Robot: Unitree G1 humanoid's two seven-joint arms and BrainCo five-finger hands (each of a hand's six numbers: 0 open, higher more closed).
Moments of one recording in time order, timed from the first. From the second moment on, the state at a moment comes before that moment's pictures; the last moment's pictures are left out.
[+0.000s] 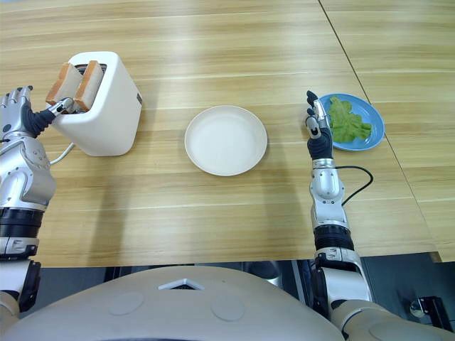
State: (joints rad) left arm -0.20 0.70 0.03 0.16 0.79 0.50 0.06; right arm -0.15 -0.26 -0.16 0.51 -0.06 -0.64 -0.01
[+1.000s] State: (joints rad) left arm -0.23 0.66 0.10 -0.06 0.78 0.28 0.35; right arm -0.14 -0.26 -0.15 0.53 -0.07 -0.63 -0.02
